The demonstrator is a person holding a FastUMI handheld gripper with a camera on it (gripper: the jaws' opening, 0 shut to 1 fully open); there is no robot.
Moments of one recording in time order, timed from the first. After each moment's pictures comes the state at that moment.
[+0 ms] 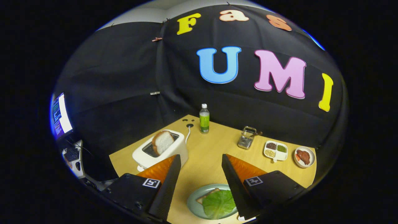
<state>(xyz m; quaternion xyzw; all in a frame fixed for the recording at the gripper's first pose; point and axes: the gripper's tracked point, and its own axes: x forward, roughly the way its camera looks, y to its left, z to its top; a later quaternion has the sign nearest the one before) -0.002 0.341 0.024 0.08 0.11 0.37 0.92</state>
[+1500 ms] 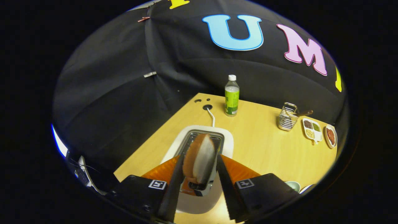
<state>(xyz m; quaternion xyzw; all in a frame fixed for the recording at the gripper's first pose) 0.038 0.545 -0.048 0.09 0.28 0.32 0.90</state>
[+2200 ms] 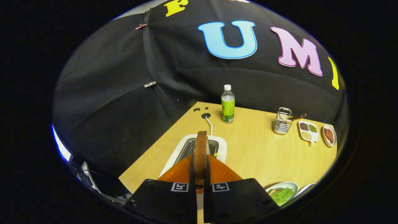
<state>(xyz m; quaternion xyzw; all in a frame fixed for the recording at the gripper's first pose) 0.037 0.517 0.007 0.14 0.22 0.33 0.91</state>
